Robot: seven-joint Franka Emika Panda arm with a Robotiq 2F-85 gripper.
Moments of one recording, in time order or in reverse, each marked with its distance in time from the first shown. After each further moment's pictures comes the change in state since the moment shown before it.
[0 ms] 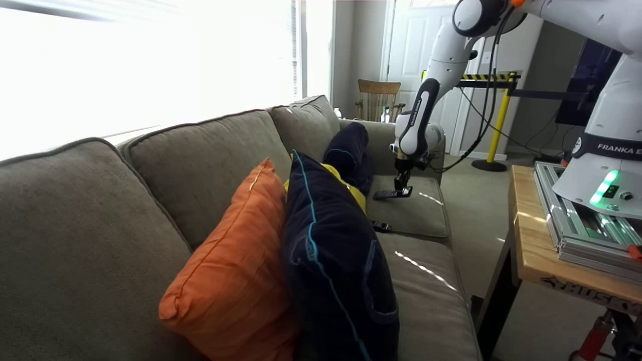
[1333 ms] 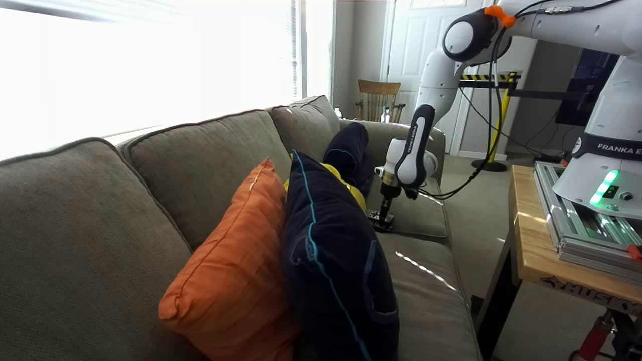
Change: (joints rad) arm 0.038 0.196 0.129 0.054 -0.072 0.234 -0.081
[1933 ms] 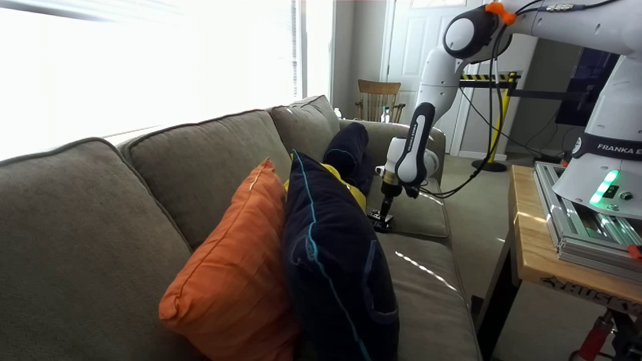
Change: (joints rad) arm 0.004 -0.018 -0.001 -0.024 0.018 -0.002 0.006
